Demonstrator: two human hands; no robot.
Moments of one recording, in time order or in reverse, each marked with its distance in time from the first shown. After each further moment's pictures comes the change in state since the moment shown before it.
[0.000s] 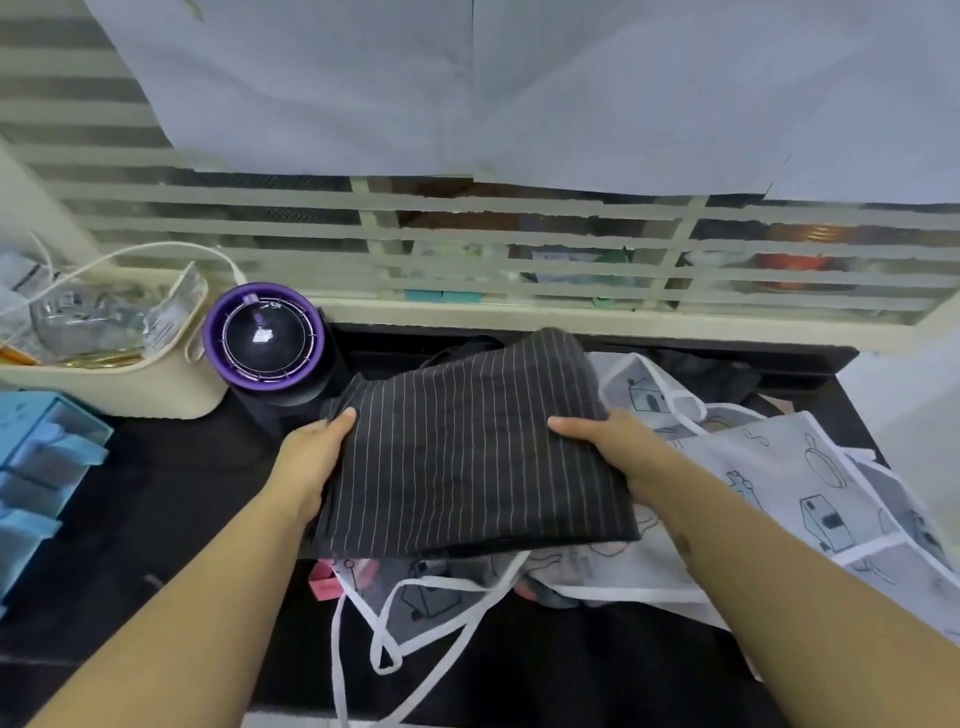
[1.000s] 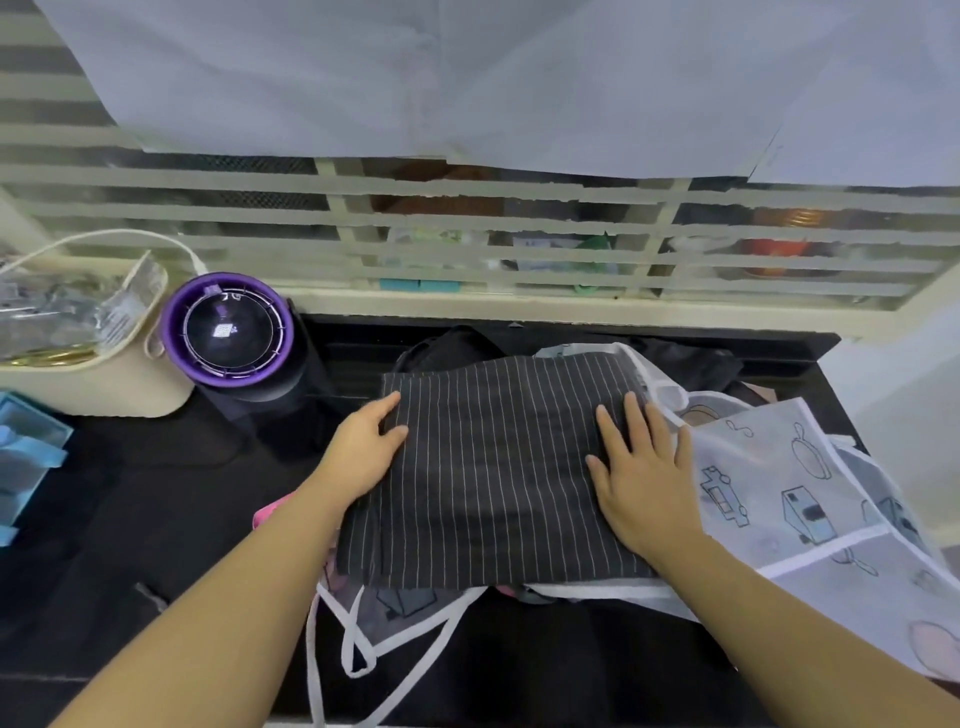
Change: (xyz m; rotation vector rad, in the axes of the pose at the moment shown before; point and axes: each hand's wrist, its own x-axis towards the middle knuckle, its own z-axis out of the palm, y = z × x) left_hand 0.016 -0.013 0.052 0.610 -0.199 0.407; right_hand 0.015 0.077 -0.034 -1.384 0.548 -0.458
